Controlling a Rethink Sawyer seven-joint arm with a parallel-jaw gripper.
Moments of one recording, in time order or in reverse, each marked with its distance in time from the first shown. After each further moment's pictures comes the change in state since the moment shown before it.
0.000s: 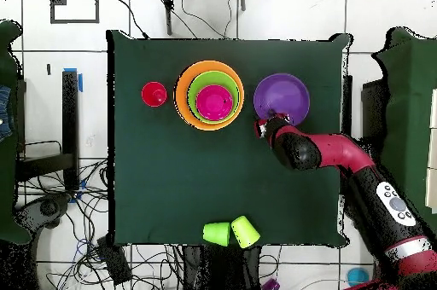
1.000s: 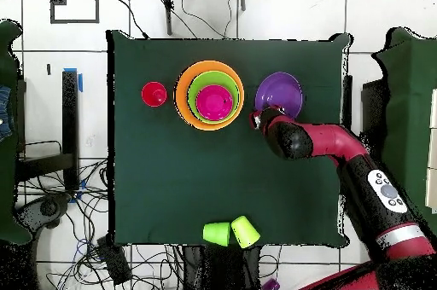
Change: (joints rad) arm 0.089 -0.019 -0.051 -0.060 0.057 0.000 0.000
